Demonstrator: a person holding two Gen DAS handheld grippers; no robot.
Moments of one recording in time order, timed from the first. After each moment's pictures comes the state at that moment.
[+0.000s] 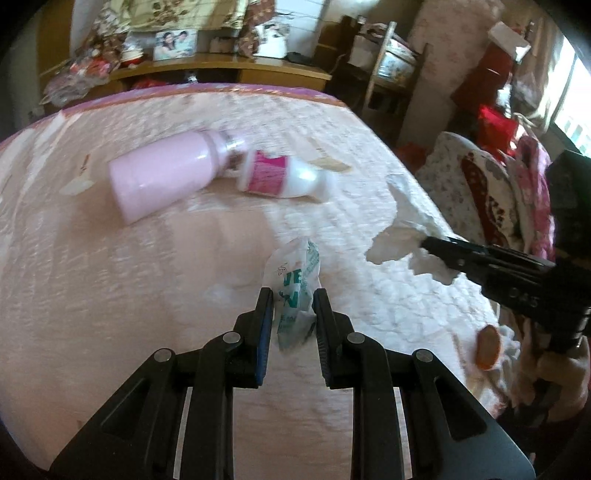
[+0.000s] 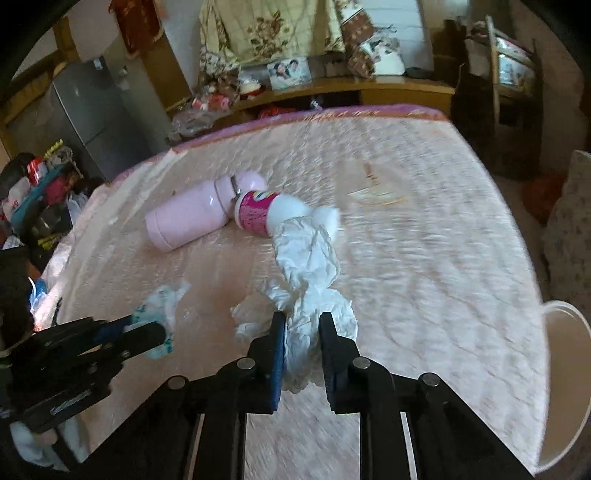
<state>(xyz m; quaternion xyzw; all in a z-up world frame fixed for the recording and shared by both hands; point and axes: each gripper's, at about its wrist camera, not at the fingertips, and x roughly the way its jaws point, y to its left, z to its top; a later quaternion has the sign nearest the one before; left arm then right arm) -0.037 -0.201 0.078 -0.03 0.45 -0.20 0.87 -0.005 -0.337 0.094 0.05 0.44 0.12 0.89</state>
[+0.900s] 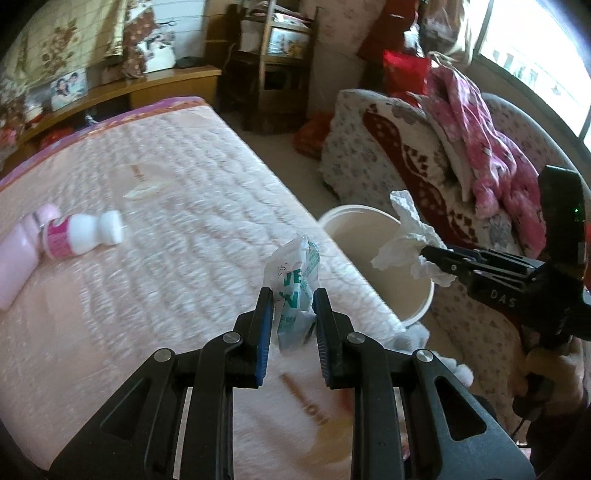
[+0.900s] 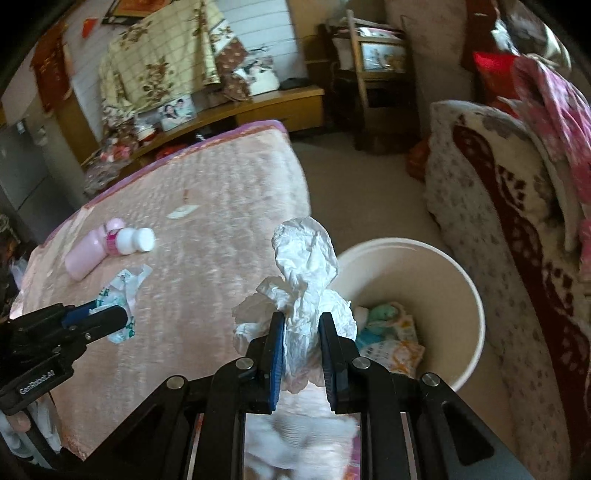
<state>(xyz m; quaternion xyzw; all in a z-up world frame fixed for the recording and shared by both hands) -0.066 -0.401 0.100 0.06 0.44 -0.33 0.83 -0.110 -0.542 0.110 0.11 0.43 -0.06 0.90</state>
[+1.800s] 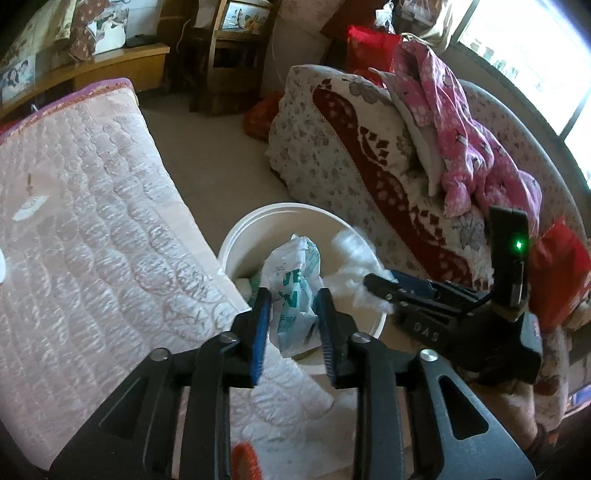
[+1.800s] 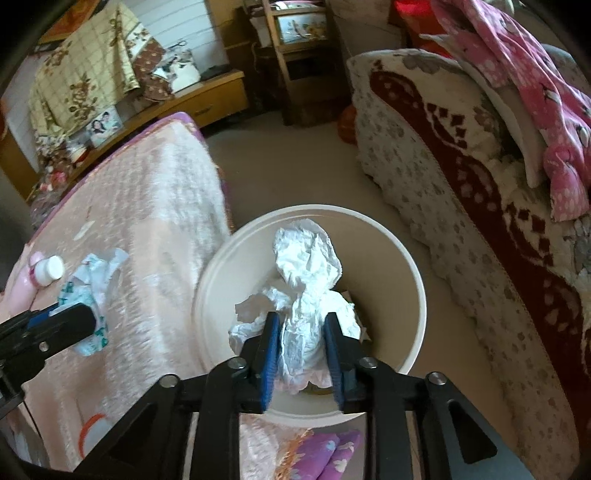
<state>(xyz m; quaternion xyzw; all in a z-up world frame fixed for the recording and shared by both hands) -0.039 -0.517 0.072 0.03 0.47 -0.40 0.79 -0.102 -0.637 0.055 0.16 0.46 -0.15 0.86</state>
